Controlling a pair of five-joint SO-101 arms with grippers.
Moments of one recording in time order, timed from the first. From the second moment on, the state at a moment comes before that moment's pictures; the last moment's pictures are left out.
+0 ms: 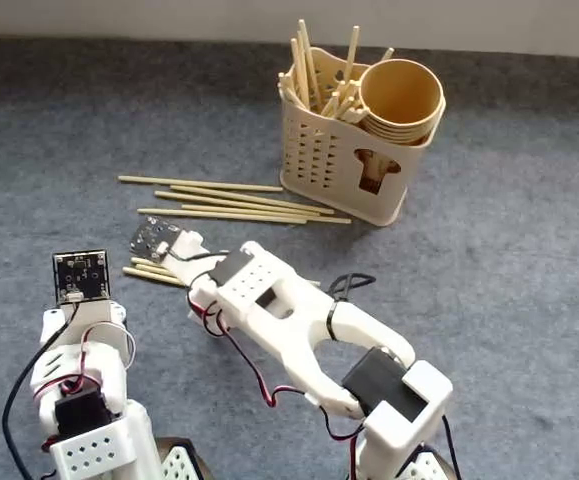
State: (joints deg) left arm -26.8 -103.6 96.0 56.2 -9.7; right arm -51.4 9.8 18.3 50.5 19.8
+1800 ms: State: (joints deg) left arm -26.8 -103.6 96.0 56.2 -9.7; right arm -47.7 8.7 11.4 67.6 25.5
